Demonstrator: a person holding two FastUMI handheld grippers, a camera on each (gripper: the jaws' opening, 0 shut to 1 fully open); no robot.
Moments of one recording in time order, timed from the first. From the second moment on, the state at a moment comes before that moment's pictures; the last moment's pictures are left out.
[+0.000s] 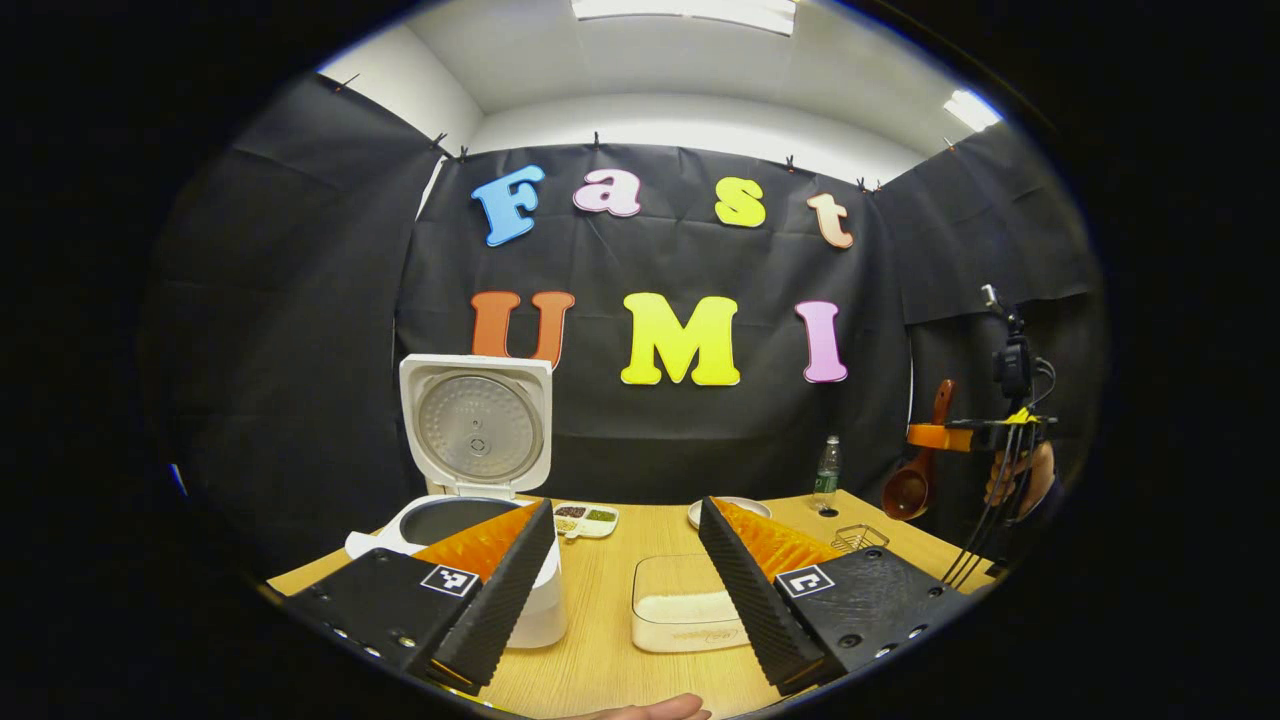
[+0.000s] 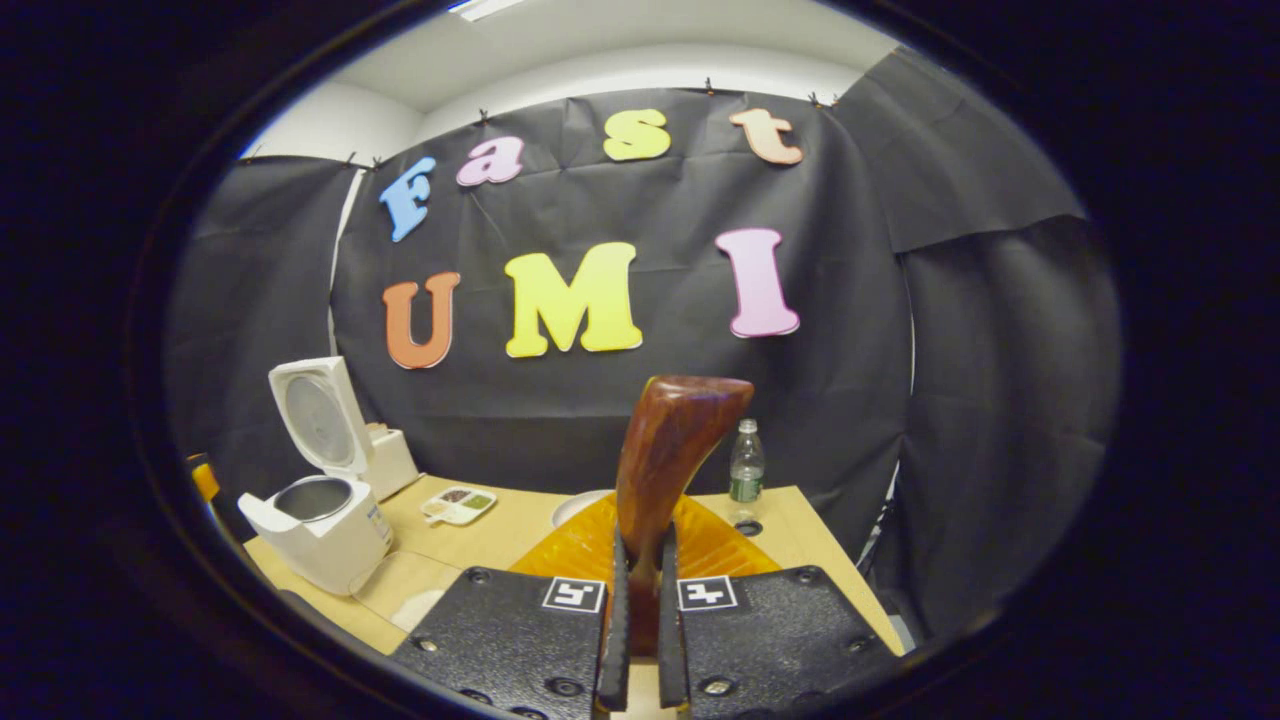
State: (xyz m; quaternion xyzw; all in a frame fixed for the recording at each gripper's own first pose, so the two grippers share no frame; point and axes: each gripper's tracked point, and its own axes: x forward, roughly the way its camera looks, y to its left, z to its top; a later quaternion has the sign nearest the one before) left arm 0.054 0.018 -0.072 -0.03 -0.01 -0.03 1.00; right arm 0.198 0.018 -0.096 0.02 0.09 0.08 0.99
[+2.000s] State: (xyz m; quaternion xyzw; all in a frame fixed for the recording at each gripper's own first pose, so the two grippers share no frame) left arm 0.172 0.110 0.057 -0.03 0.02 -0.02 1.00; right arm 0.087 -0.014 -0.055 -0.02 0.00 0.00 1.00
